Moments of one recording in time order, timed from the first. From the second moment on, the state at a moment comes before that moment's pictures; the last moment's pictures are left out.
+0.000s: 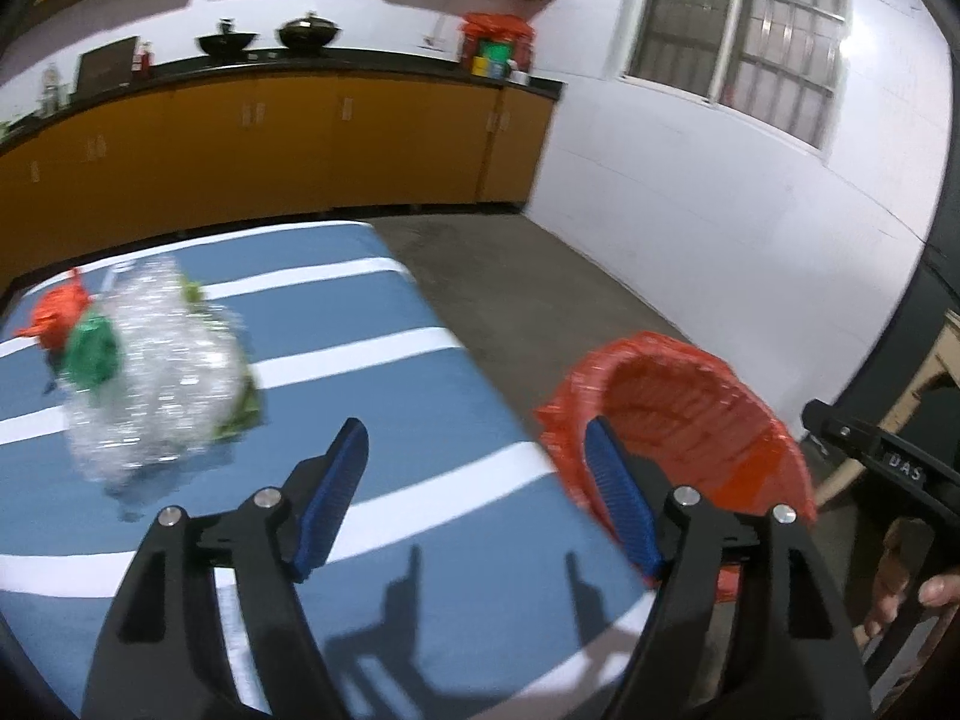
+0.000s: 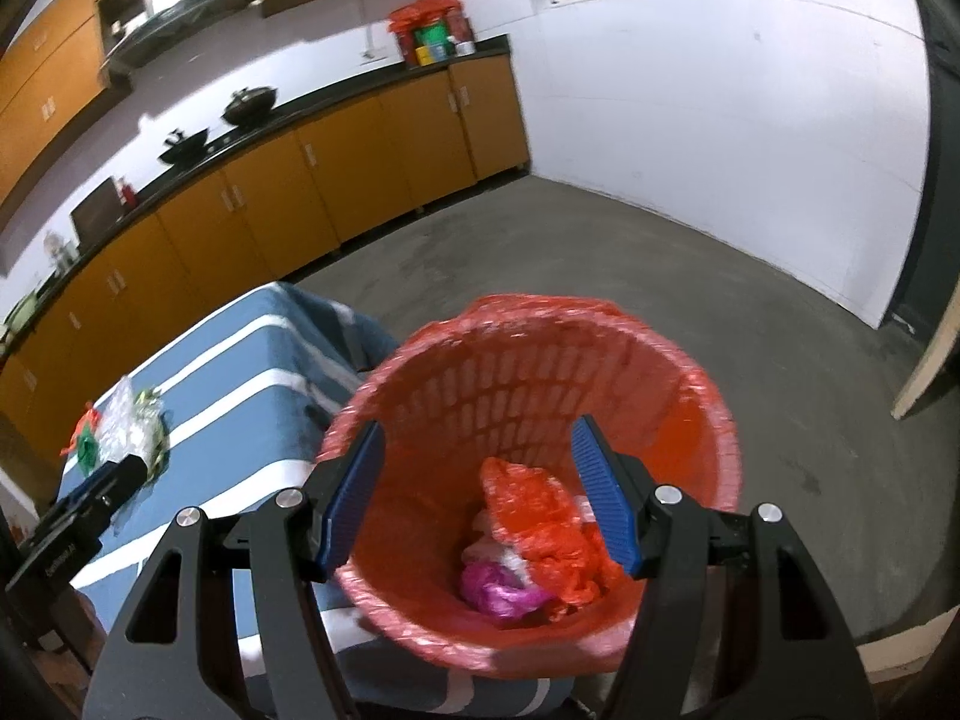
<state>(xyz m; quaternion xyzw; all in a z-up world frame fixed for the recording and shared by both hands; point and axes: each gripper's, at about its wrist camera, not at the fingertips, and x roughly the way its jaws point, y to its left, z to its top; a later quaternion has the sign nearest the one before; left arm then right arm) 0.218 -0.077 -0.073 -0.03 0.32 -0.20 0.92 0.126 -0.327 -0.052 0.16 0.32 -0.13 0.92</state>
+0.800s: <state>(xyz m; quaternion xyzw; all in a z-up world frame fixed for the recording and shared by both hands) 0.284 0.050 -0.076 -0.03 0.30 0.06 0.95 0.213 -0.188 -0.069 0.10 0.35 0.02 0.93</state>
